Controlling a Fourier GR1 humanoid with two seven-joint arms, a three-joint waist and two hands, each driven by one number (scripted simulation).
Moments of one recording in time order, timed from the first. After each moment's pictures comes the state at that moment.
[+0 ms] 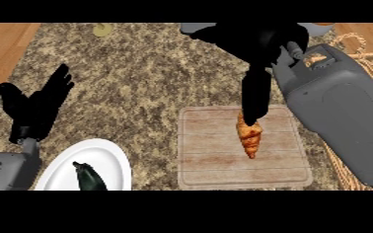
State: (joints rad) left arm -0.19 0.47 -0.07 -1.38 0.30 0.13 0.18; right arm -1.05 -0.38 0.40 -1.51 0.02 0.84 0.89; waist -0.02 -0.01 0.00
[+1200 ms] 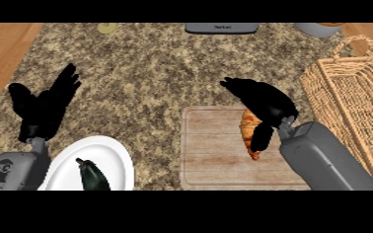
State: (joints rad) left arm -0.19 0.39 -0.02 -1.39 0.22 0.09 0.20; right arm -0.49 -0.37 0.46 -1.49 0.61 0.48 0.34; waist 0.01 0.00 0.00
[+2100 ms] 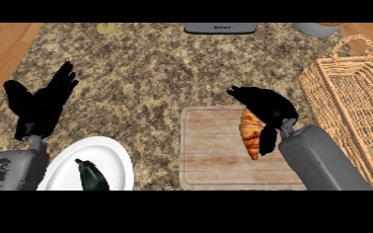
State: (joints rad) left arm -0.20 0.34 0.06 -1.40 0.15 0.03 0.23; right arm -0.43 -0.31 0.37 -1.38 0.81 0.57 0.19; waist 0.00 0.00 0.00
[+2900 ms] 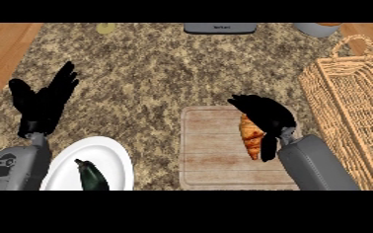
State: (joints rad) left arm -0.23 0.31 0.12 -1.34 0.10 -0.02 0.20; right arm -0.36 -0.27 0.35 -1.35 0.96 0.55 0.07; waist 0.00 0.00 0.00
